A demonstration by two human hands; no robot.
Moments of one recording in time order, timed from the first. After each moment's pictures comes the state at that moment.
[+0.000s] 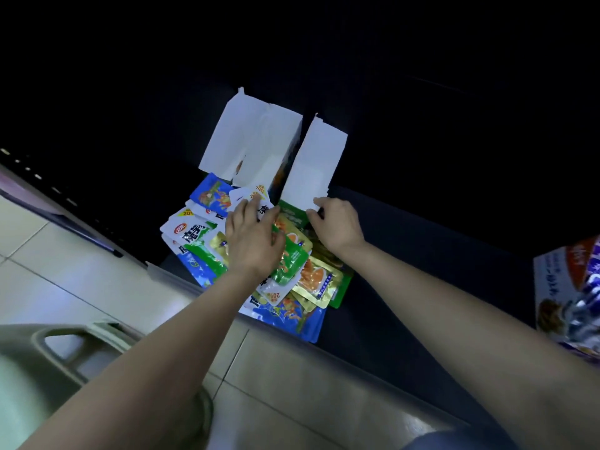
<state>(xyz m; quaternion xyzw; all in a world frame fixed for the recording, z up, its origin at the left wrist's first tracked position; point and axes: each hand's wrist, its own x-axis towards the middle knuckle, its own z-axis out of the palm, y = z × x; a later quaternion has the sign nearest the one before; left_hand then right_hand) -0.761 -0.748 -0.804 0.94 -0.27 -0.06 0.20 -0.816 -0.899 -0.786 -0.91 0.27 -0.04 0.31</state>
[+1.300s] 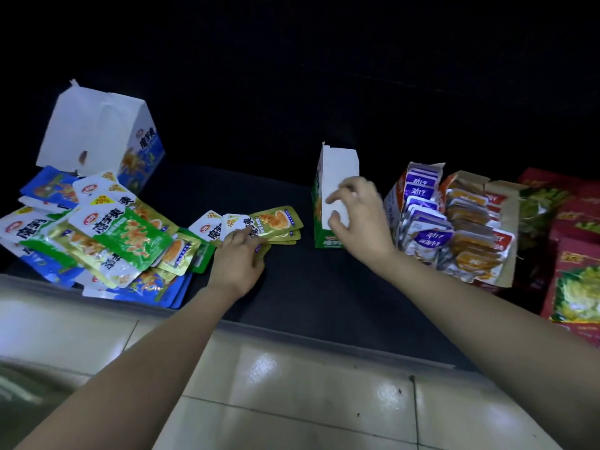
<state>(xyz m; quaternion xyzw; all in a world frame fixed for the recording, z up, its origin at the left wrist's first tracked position) -0.933 -0.855 -0.839 0.88 -0.43 -0.14 0.16 -1.082 -1.042 -0.776 -0.93 0.22 -0.24 0.14</state>
